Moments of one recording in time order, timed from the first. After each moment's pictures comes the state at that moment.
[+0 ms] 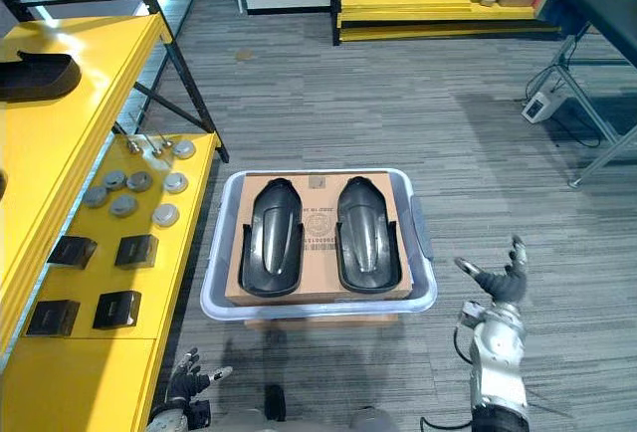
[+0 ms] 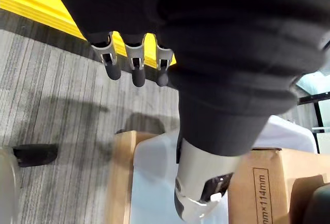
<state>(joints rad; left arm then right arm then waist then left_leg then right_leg) 0.22 0.09 0.00 0.74 -0.10 -0.14 0.18 -0.13 -0.23 -0.29 0.38 -0.11 -0.09 -0.28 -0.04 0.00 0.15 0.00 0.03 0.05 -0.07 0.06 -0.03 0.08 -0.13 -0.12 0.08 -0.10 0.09</state>
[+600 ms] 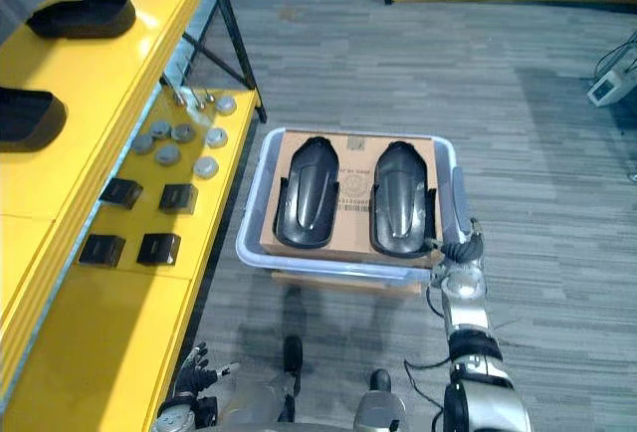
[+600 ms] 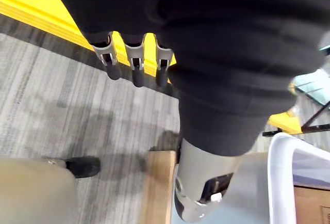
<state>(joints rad) 0.17 0.09 -0.04 0.73 -0.12 -0.17 0.22 -0.57 -0.33 -0.28 0.87 -0.11 0.01 -0.37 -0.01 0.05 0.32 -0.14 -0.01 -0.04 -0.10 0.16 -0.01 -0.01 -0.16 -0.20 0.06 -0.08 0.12</state>
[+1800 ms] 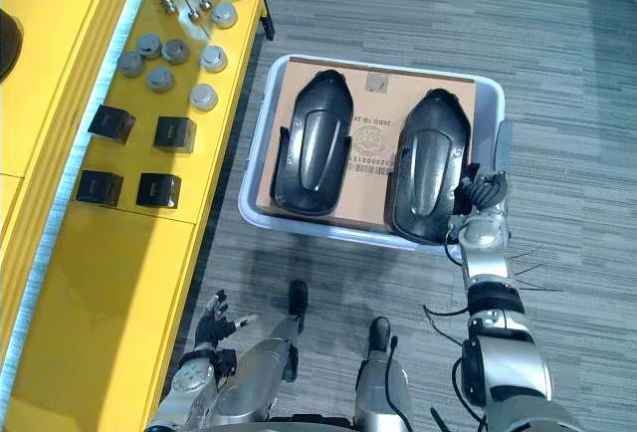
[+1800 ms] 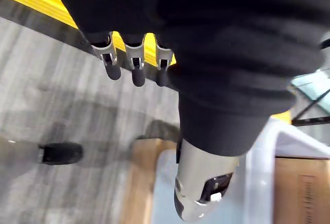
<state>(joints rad) 0.11 0.09 -0.13 0.36 -0.15 -0.18 0.24 -0.45 -0.36 -0.24 0.51 -0.18 0.01 -0.37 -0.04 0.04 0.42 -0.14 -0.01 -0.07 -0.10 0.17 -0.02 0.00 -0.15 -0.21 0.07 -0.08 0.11</state>
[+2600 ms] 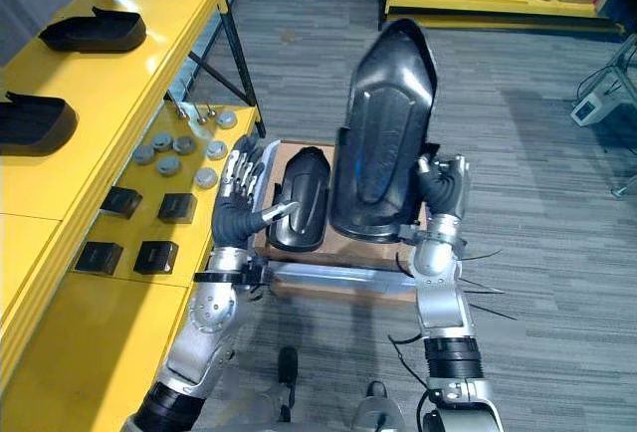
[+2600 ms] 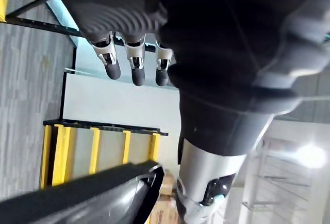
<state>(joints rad) -0.11 0.04 -0.42 -0.20 -0.04 -0.17 0.35 -0.27 -0.10 0.00 -0.04 -0.44 0.02 -0.43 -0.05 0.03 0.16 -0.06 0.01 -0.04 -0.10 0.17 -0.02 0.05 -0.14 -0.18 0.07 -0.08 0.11</state>
